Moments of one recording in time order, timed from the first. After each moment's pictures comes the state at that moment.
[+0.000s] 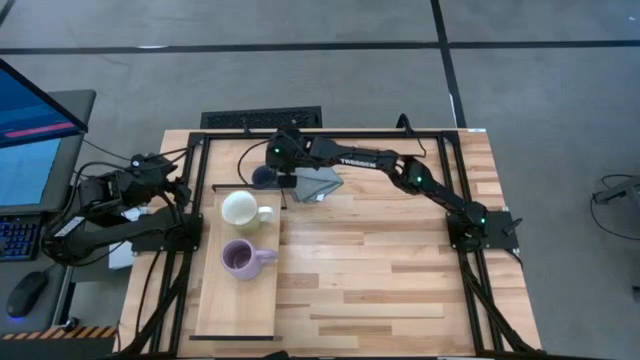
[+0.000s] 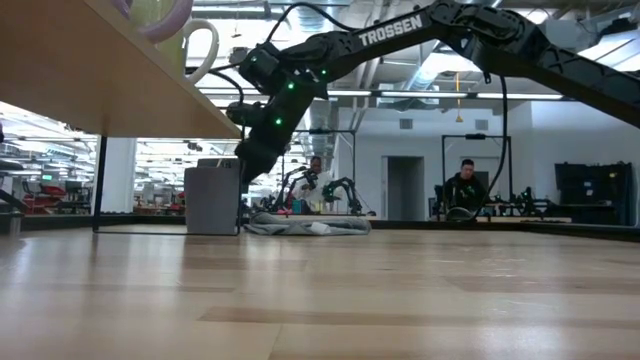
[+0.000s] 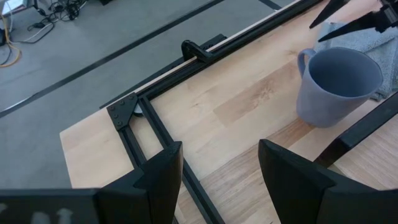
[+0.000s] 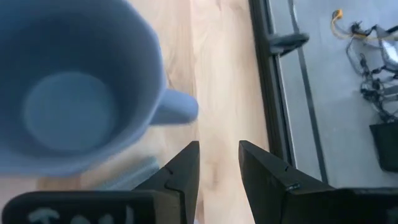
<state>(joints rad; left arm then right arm) 0.42 0.28 0.83 -1.33 -0.52 -0.33 -0.26 2.54 2.36 -0.66 0.23 -0.50</state>
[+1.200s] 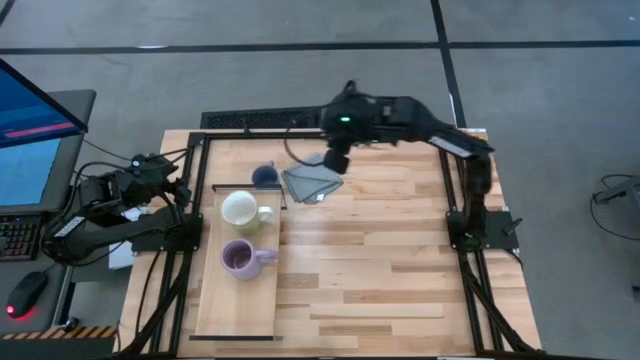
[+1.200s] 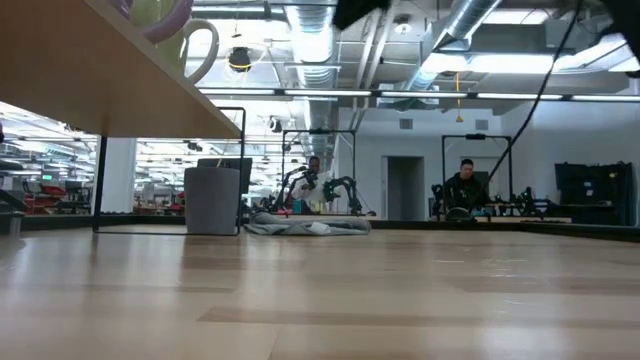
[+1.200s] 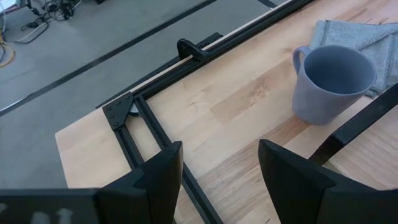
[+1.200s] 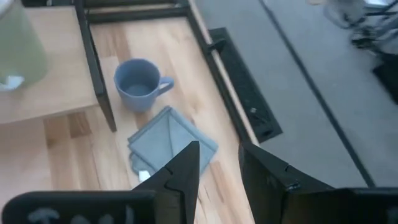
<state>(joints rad) 0.42 0.28 0.83 -1.33 -0.50 -0.32 -0.18 1.91 2.35 -1.27 0.28 -0.10</state>
